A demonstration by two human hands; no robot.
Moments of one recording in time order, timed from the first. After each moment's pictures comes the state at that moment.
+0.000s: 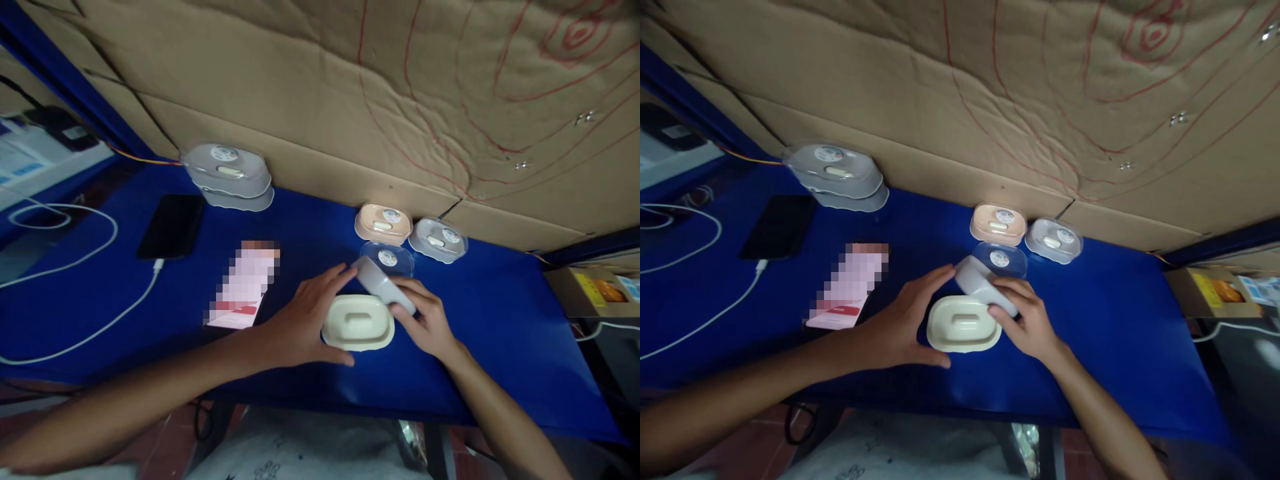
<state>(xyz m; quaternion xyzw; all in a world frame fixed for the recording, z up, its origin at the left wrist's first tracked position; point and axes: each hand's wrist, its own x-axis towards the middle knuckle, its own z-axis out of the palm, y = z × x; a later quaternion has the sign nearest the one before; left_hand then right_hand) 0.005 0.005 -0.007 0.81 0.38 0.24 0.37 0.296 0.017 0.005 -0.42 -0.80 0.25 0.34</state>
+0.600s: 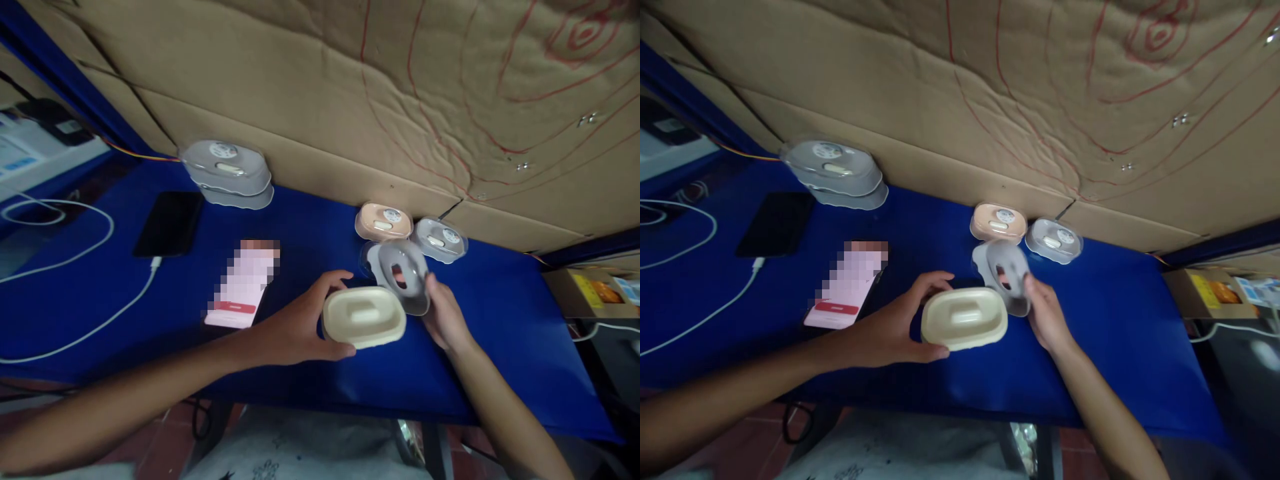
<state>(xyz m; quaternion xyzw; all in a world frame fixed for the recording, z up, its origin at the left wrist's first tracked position) 0.002 0.009 0.014 0.62 0.38 0.27 0.64 0.302 0.024 0.009 -0.52 -0.51 0.54 0.43</state>
